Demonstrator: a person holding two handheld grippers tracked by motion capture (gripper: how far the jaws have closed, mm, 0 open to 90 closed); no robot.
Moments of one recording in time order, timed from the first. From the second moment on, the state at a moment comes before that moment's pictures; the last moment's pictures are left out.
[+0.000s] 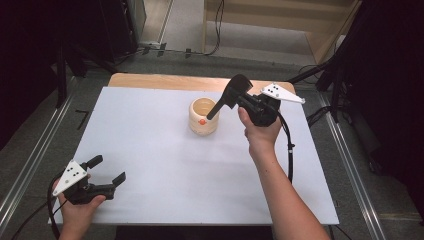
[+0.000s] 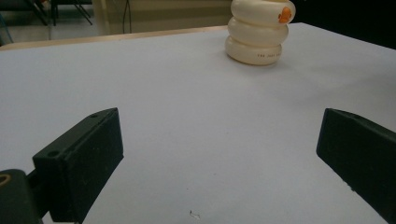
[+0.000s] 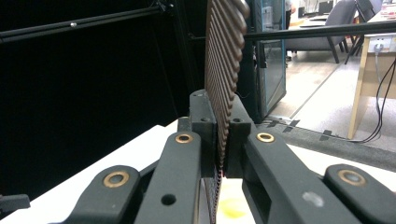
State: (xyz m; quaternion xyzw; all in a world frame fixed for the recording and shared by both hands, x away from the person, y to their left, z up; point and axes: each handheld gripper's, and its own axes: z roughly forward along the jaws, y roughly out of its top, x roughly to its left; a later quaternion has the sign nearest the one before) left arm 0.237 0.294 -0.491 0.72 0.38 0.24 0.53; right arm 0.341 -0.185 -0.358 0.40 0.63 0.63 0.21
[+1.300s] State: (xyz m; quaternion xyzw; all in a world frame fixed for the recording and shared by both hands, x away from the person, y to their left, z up) left arm 0.237 0.294 -0.491 0.72 0.38 0.23 0.53; right arm 0.376 -0.167 -0.366 0.40 0.64 0.61 0.23
